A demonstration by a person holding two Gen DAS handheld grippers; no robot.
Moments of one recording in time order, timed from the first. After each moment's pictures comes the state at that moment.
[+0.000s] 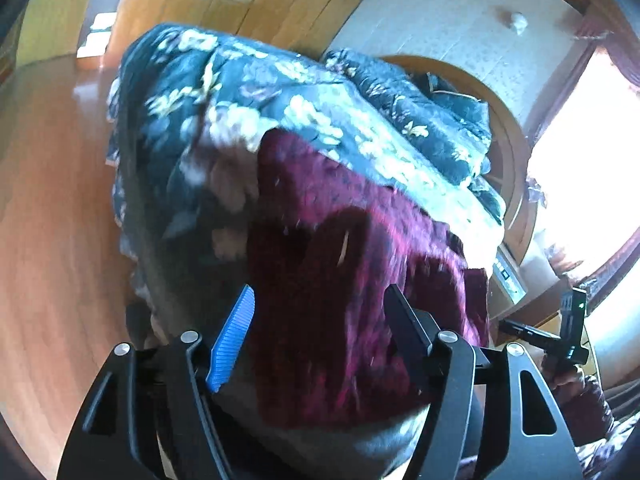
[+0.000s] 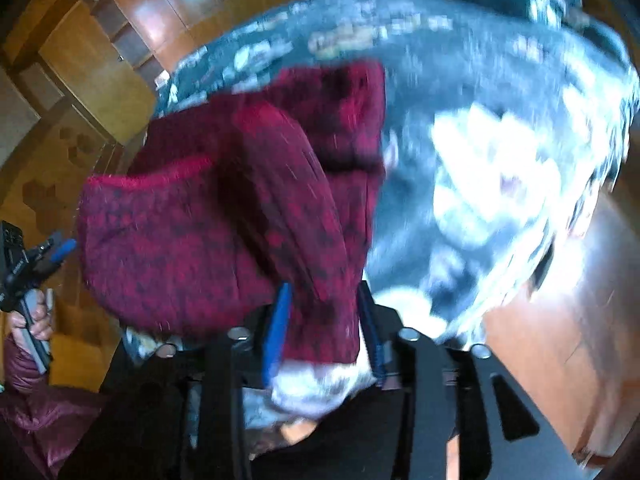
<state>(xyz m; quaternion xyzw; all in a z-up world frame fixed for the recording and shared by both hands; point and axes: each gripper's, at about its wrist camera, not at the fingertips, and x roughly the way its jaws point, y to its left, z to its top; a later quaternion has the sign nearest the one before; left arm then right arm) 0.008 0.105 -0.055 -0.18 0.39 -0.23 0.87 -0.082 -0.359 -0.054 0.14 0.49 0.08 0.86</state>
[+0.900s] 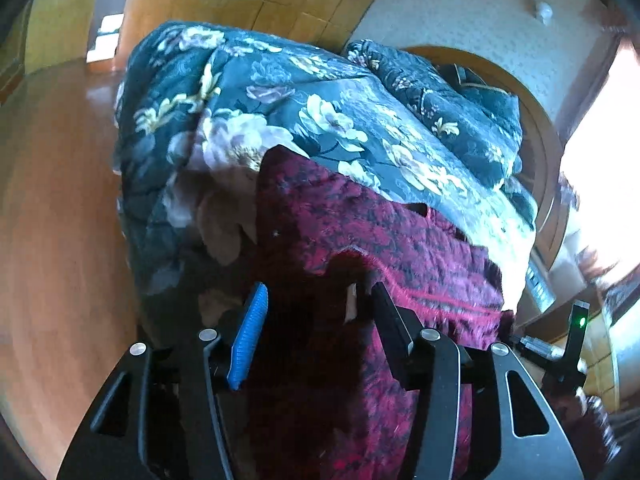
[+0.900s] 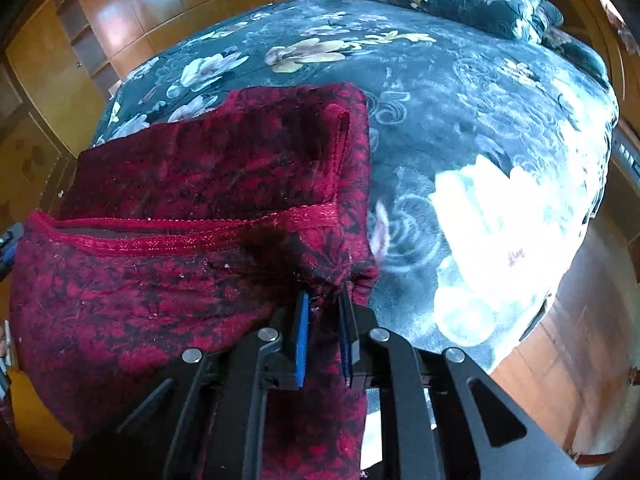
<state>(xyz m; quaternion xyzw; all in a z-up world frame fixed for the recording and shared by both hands) 0.083 0.076 -0.062 -0.14 0.42 -0.18 0.88 0.004 -0.354 -0.092 0.11 0.50 -0.01 0.86</state>
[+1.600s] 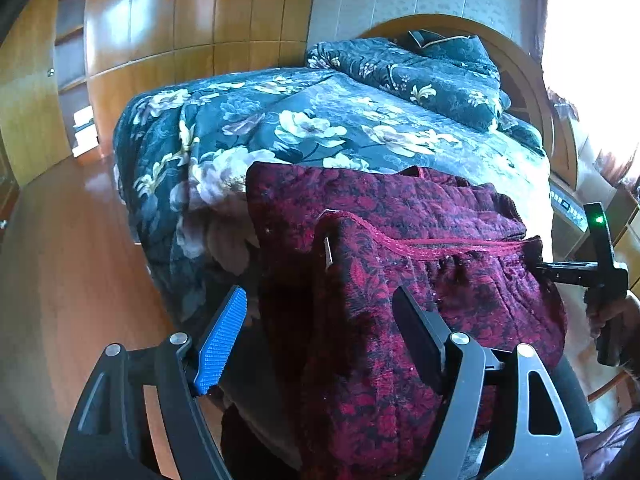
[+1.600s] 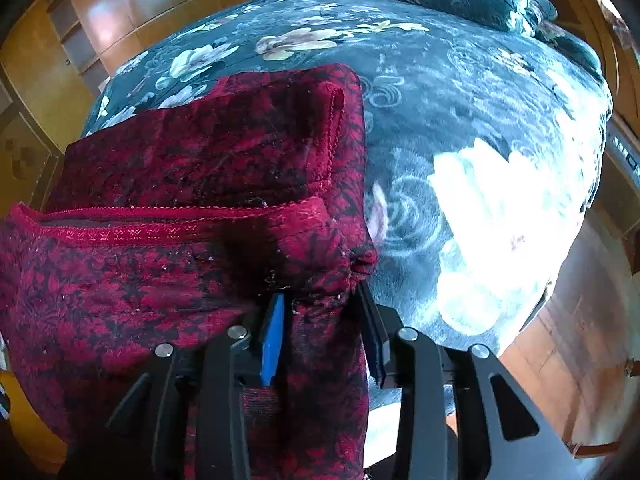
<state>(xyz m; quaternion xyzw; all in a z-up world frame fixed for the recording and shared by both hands) 0.045 0.043 -0.054 0.02 0.37 -0.19 0.91 0.002 -0.352 -0.104 0.11 0.51 -0.02 0.85</state>
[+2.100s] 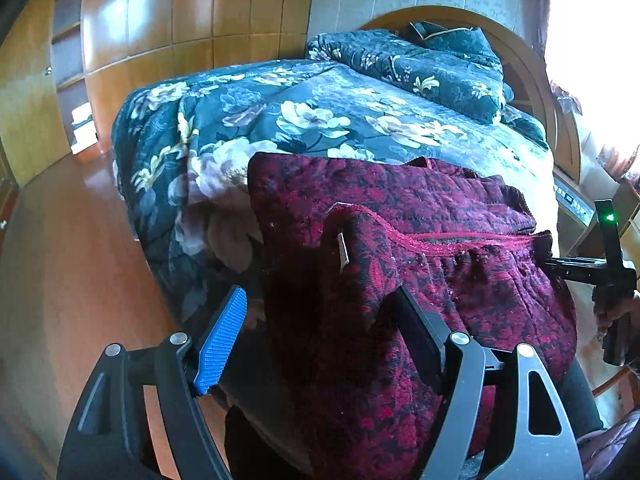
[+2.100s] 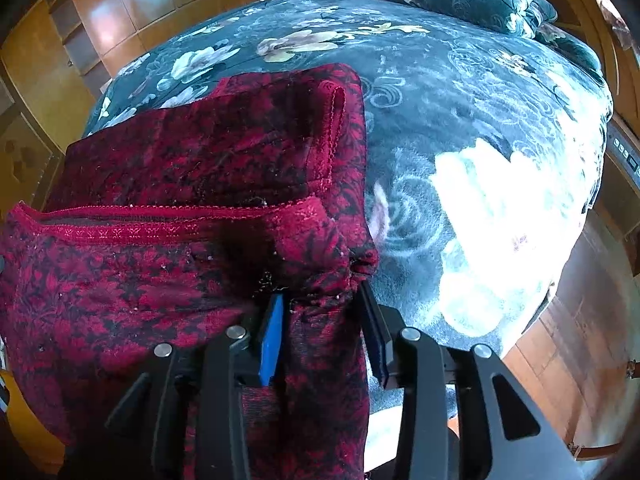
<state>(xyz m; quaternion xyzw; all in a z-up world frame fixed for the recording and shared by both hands) 0.059 0.044 -0.066 0.03 0.39 -0.19 0.90 0.000 -0.353 -0.106 0.11 0.50 -0.02 0.86</state>
